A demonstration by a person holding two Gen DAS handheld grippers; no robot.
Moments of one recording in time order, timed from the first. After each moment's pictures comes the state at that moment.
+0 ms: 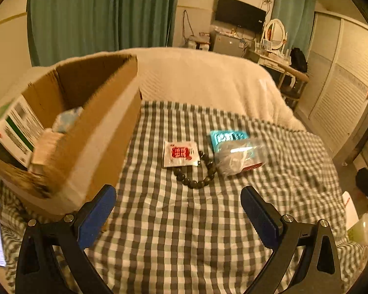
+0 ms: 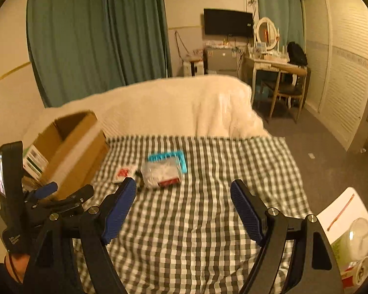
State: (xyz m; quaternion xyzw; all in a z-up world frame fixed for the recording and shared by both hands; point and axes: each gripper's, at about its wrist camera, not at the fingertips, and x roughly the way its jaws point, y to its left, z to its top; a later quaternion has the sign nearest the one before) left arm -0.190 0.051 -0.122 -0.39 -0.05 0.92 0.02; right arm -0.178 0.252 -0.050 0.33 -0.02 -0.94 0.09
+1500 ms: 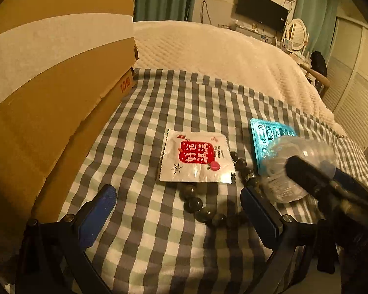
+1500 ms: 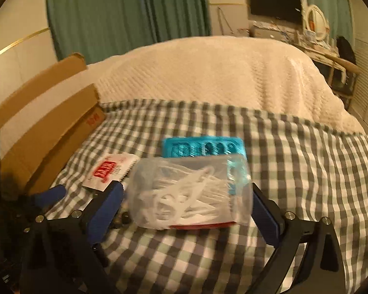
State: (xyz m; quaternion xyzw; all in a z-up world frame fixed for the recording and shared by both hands) left arm -0.276 0.050 -0.220 -0.40 -0.08 0.91 -0.02; right arm -0.336 0.183 -0.202 0.36 -0.01 -0.91 0.19
